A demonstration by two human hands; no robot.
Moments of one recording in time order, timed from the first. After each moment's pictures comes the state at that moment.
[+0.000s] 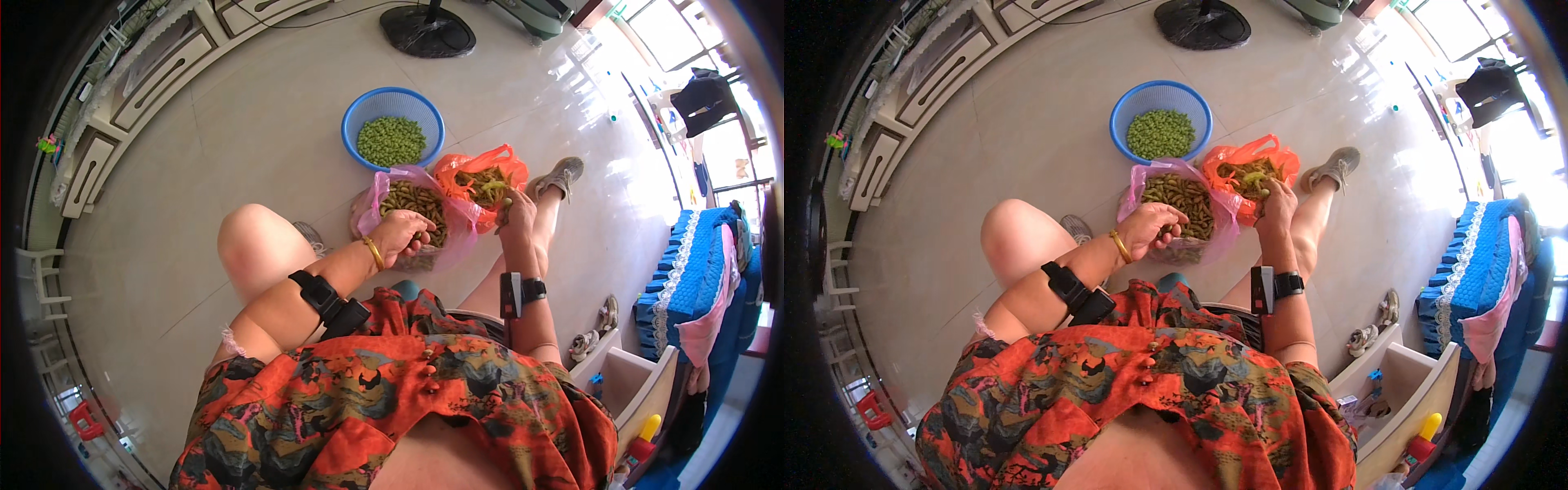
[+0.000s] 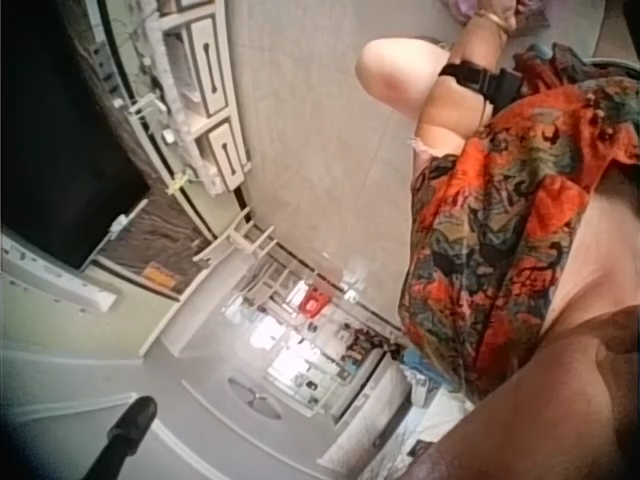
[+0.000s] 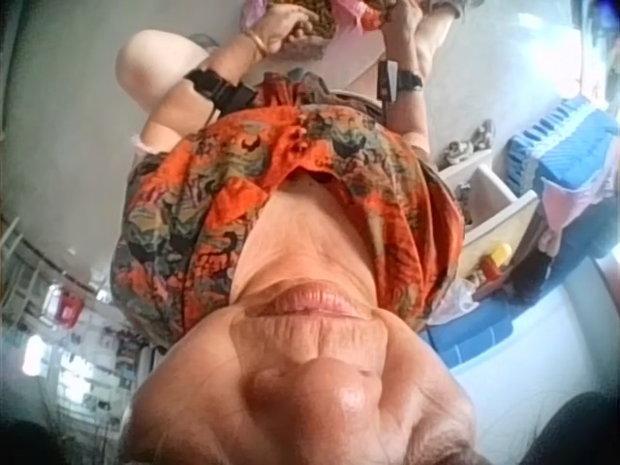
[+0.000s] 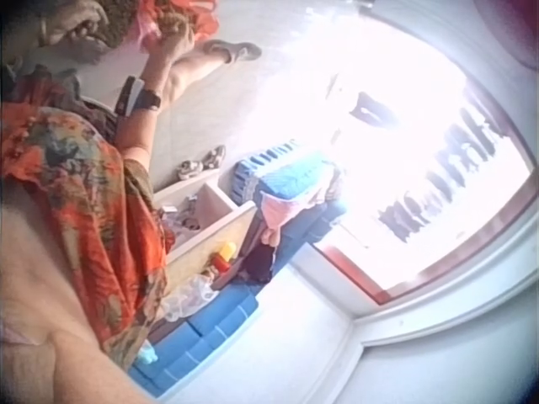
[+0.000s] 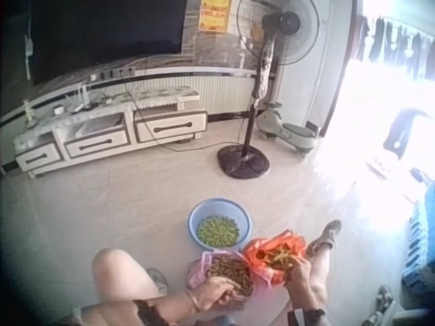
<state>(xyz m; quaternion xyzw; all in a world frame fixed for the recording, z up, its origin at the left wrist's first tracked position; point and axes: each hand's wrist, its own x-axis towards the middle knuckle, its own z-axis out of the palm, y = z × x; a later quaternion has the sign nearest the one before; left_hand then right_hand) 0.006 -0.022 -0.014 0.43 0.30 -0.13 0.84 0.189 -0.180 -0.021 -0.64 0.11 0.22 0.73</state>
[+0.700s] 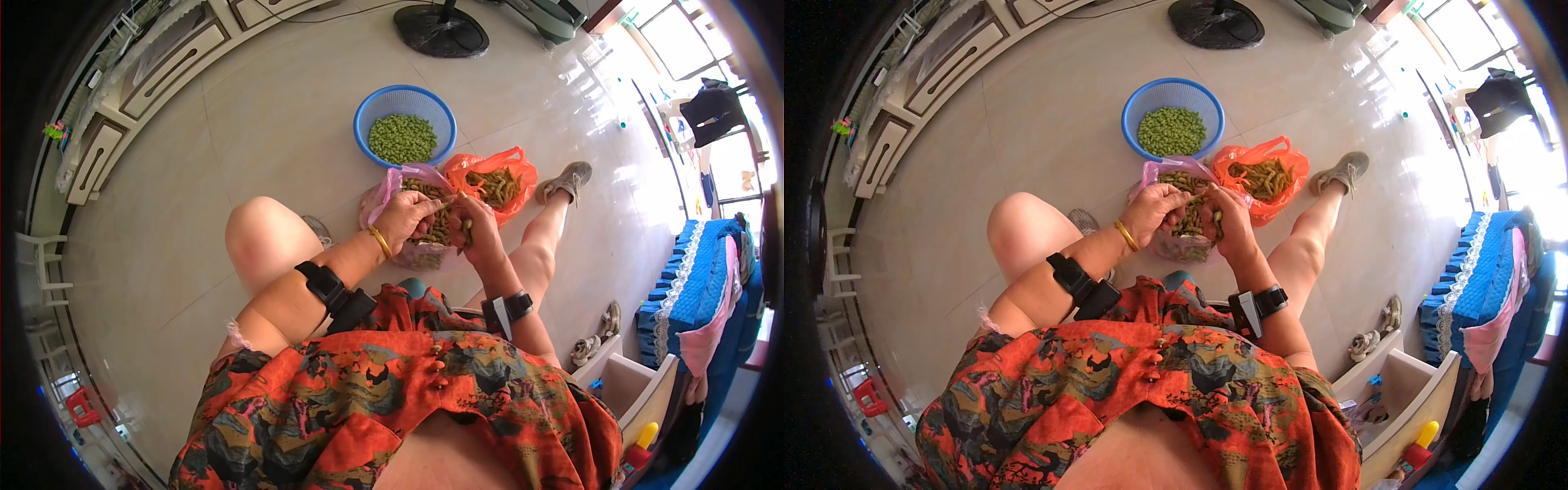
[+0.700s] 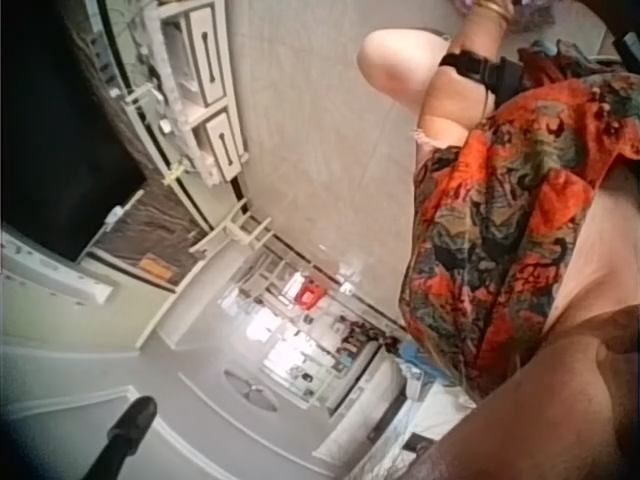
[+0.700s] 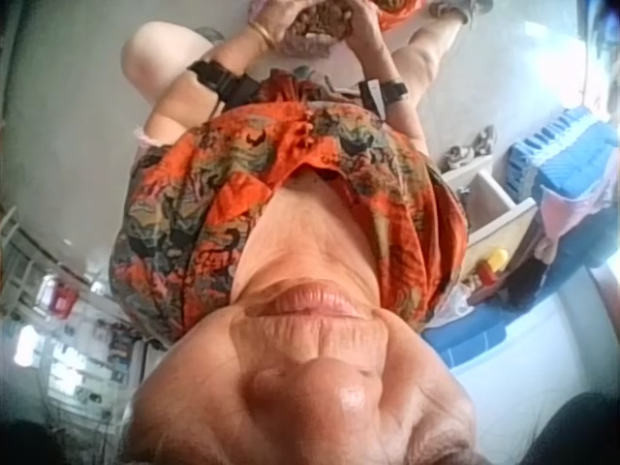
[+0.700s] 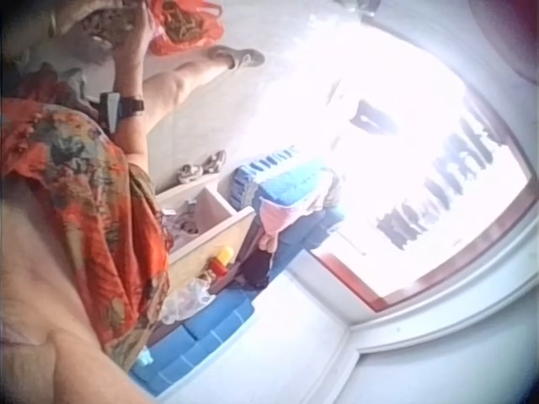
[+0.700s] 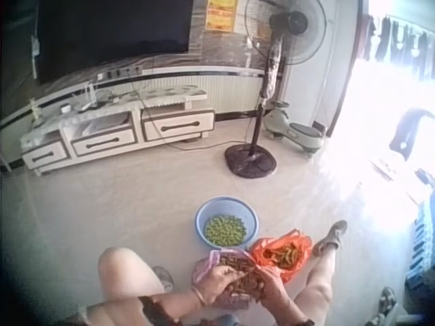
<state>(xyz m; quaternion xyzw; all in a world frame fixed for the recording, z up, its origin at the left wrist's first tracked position) 0.009 -0.012 -0.007 0.48 0.29 -0.01 0.83 0.112 -0.143 0.002 -0.54 -0.03 0.50 0.68</state>
